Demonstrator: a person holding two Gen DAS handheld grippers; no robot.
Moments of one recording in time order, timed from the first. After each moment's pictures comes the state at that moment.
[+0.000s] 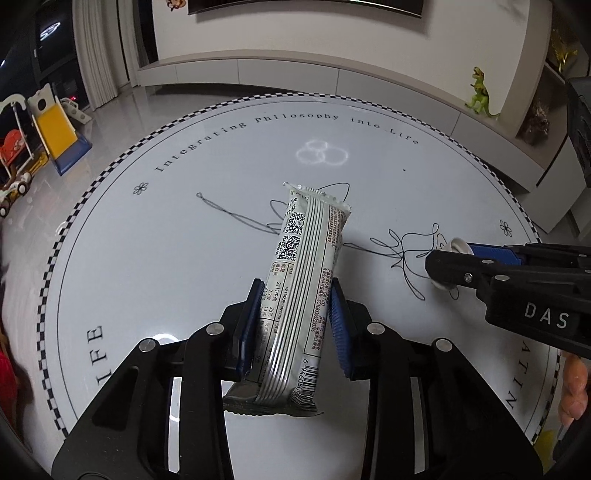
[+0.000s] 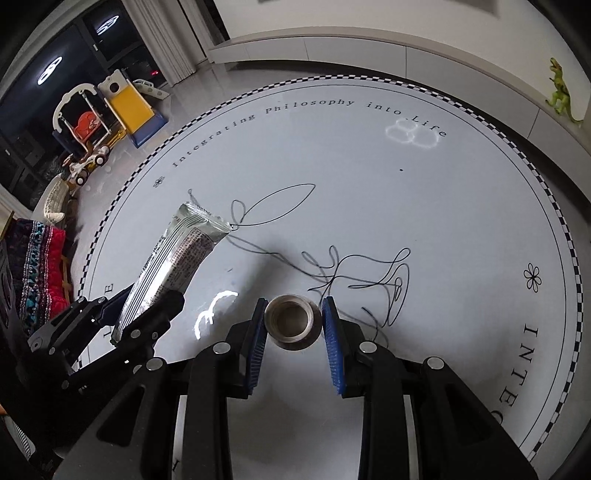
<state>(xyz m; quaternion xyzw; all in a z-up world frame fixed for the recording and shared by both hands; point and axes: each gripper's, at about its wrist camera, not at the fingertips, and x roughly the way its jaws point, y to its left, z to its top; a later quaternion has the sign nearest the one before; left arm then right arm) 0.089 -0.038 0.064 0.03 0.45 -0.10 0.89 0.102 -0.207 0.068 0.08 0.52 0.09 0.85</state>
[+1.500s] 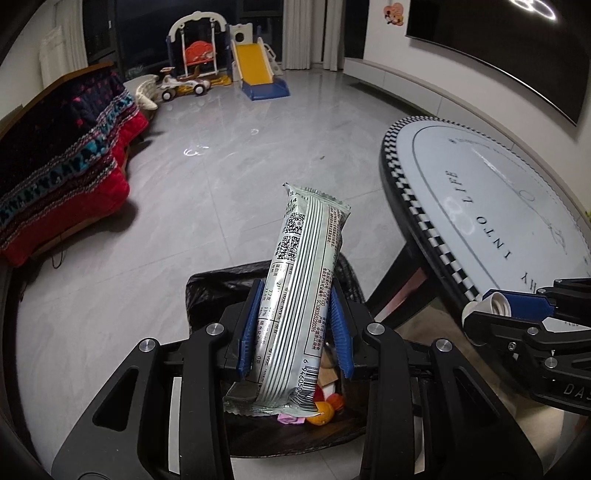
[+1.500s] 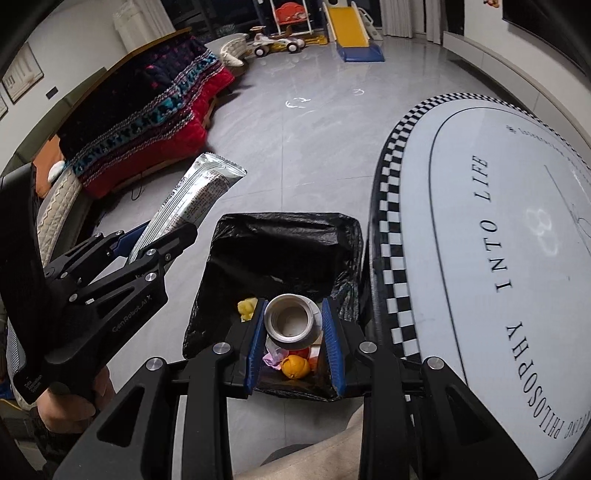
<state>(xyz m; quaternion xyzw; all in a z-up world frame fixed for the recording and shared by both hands) -0.198 0.228 0.049 -0.11 0.42 0.21 0.88 -0.142 0.124 0.062 -0.13 0.51 0.39 0.75</state>
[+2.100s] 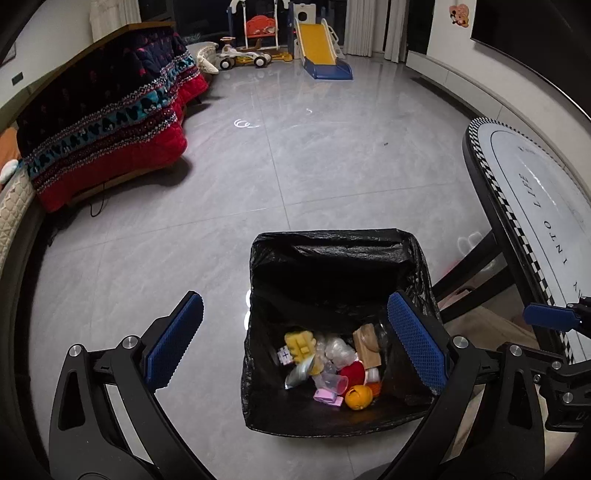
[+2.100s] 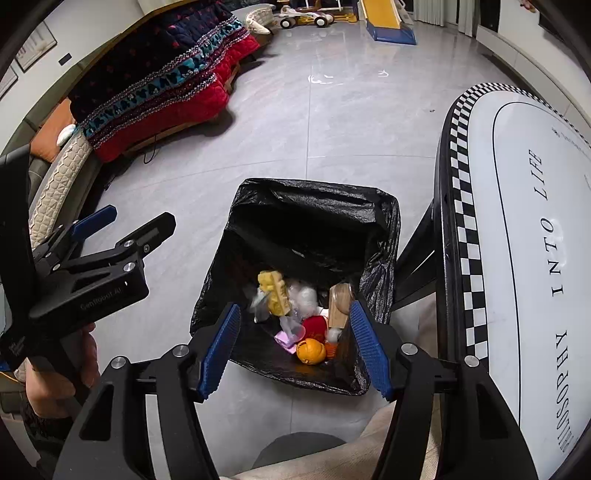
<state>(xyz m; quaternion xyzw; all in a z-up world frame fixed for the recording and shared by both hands) -0.251 0.279 0.024 -0.15 0.43 0.30 0.84 -0.164 0.161 0.035 -0.17 0.53 0.42 0.72</state>
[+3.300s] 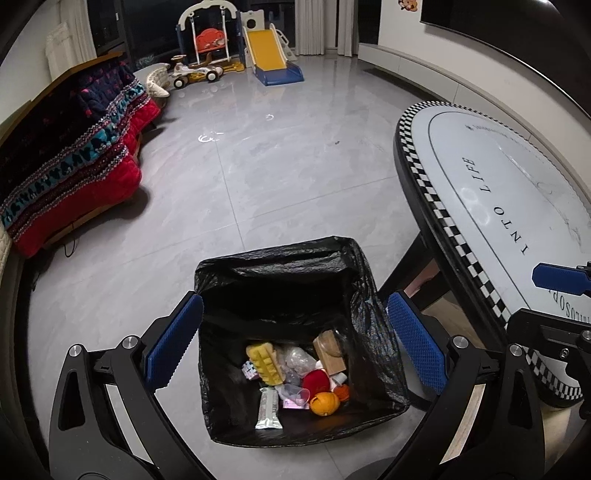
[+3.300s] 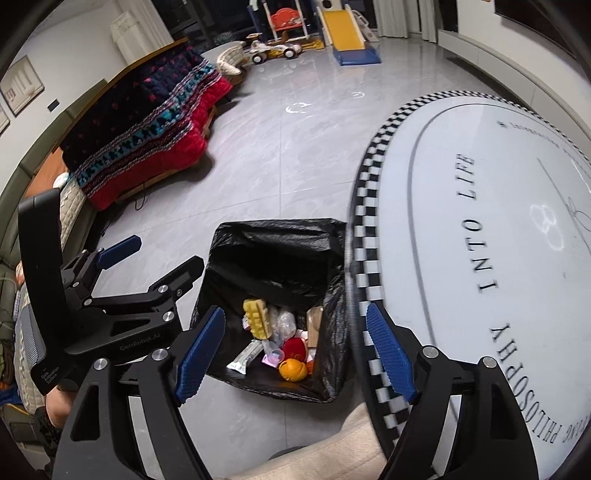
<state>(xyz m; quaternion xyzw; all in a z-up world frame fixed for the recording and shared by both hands) -0.194 0.220 0.046 -0.10 0.44 0.22 0.86 -0.121 0.092 0.072 -0.10 0.50 0.39 0.76</state>
